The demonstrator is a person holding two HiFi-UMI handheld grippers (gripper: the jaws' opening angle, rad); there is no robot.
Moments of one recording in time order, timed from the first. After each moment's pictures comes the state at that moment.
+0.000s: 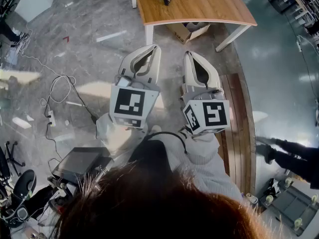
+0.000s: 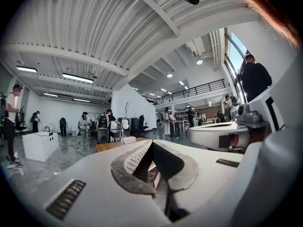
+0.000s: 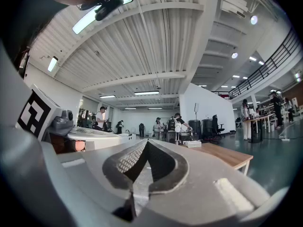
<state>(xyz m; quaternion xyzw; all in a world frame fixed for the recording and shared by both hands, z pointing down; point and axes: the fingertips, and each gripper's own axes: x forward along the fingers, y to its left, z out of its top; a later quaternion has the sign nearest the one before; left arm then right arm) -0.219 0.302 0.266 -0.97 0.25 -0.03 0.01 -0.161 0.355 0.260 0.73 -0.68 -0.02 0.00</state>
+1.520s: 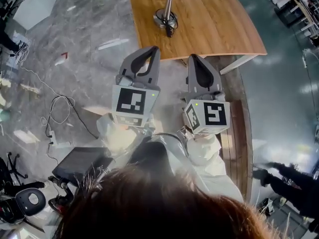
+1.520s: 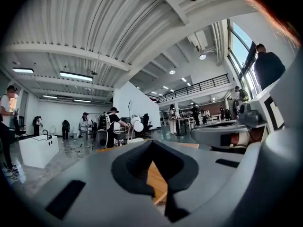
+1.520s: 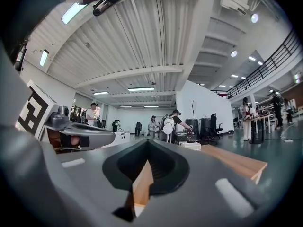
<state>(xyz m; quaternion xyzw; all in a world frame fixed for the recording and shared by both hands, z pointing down) -0.073 0.063 0.273 -0.96 0.26 -0.04 0.02 -0.001 0.123 0.274 0.75 -0.67 -0.02 0.01</state>
